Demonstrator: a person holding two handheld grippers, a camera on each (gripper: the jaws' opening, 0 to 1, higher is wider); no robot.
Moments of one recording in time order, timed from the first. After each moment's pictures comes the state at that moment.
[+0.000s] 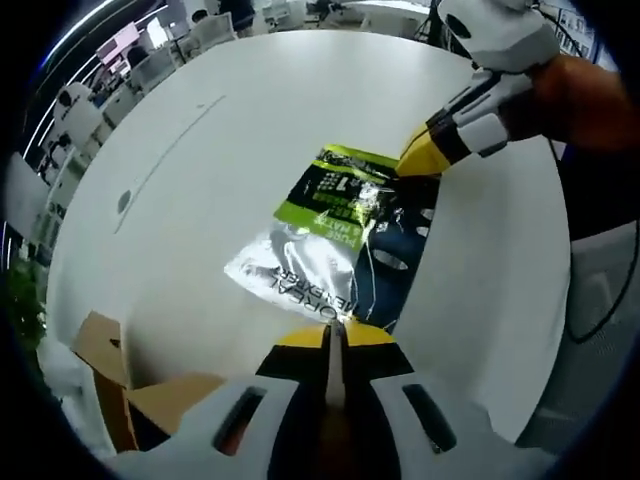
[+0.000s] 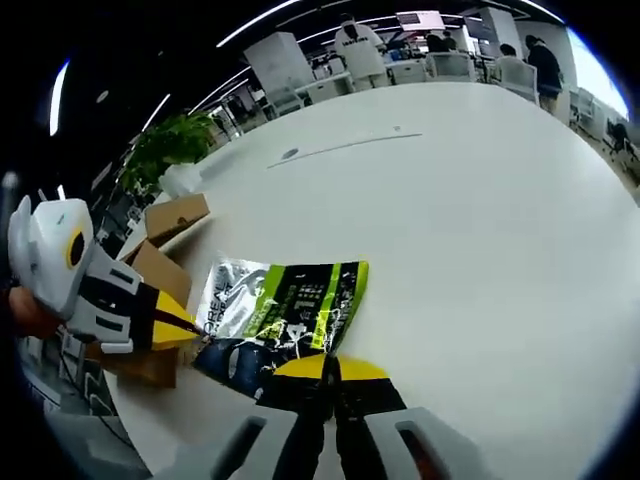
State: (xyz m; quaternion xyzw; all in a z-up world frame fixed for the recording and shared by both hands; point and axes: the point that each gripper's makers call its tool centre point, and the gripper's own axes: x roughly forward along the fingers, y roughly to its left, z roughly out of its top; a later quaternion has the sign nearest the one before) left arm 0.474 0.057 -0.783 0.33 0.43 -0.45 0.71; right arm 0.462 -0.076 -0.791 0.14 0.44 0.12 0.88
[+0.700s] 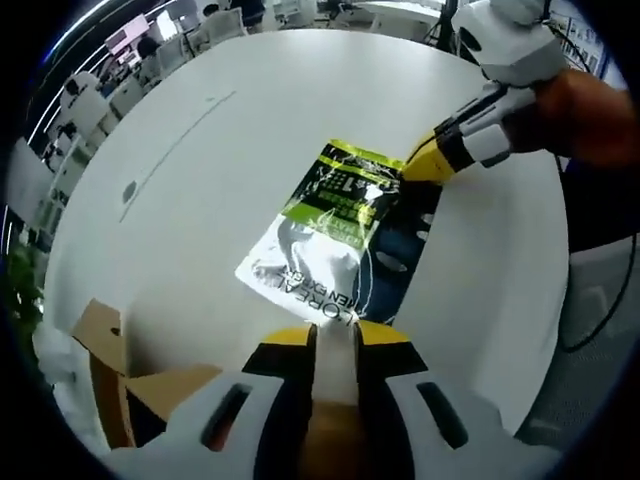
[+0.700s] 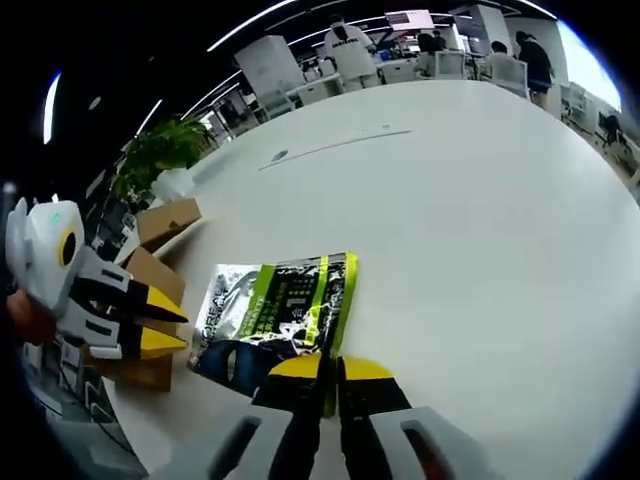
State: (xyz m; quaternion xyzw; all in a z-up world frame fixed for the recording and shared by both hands) left arm 0.475 0.062 -0.769 0.30 0.43 -0.43 0.73; right arm 0.460 -0.081 -0.793 0.15 0.44 0.10 0.88
